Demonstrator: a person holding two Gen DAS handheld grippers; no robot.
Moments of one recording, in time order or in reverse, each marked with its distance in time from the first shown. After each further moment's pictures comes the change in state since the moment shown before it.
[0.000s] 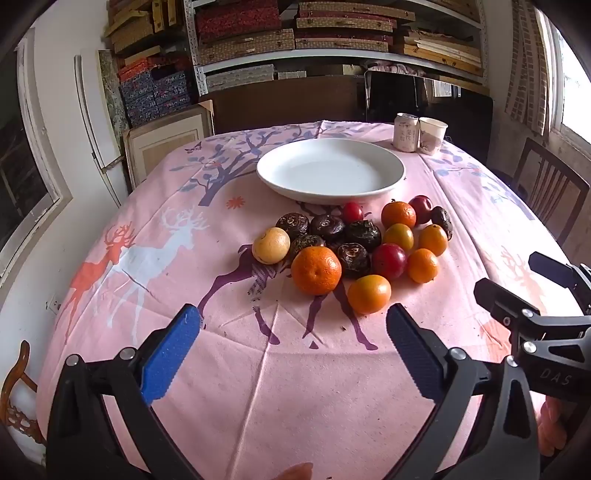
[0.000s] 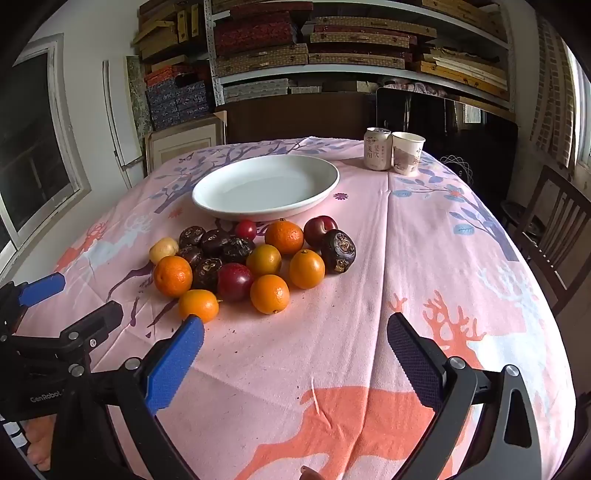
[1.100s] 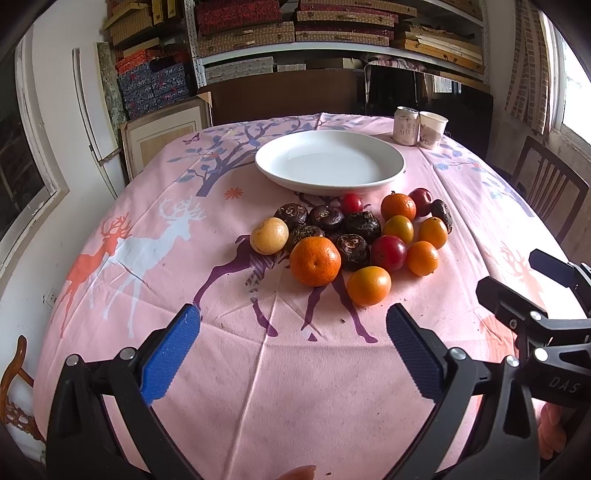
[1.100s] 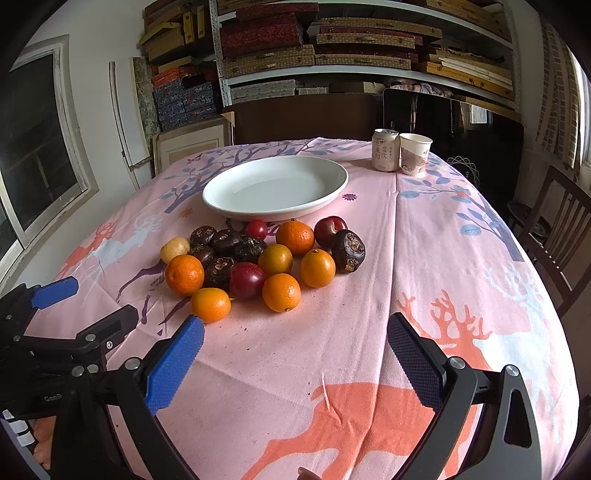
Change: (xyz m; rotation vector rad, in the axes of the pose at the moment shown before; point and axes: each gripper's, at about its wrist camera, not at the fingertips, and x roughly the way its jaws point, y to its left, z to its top) left arm 0.003 0.001 -0.006 -0.015 0.023 -0.016; right arm -0.004 0.004 -0.002 0.001 -0.006 0.039
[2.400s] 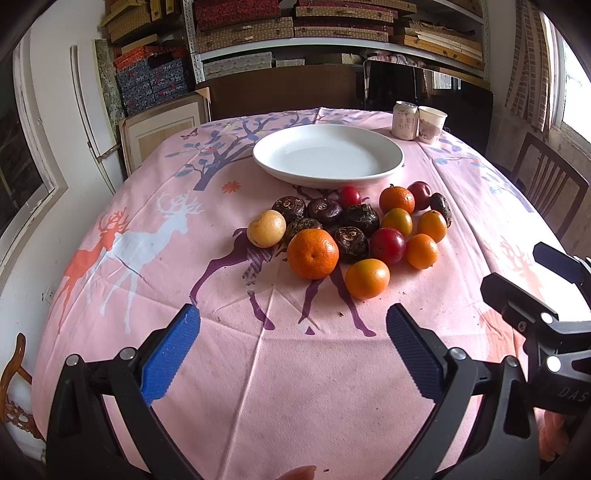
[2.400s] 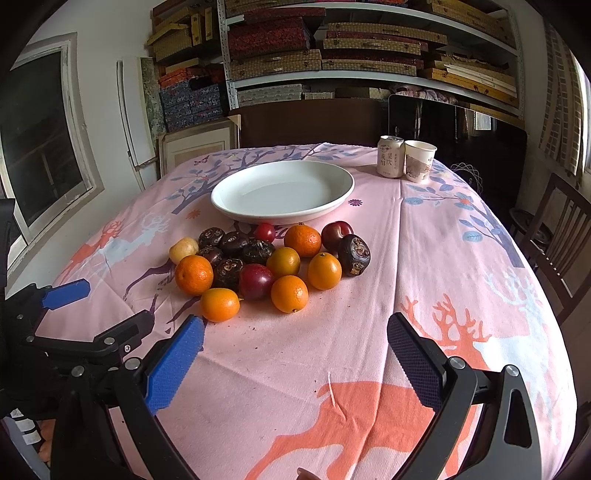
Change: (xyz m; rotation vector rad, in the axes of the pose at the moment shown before) left arm 0.007 -0.002 -0.003 0.000 0.017 -0.002; right arm -0.008 0.006 -0.001 -0.017 -0.014 0.008
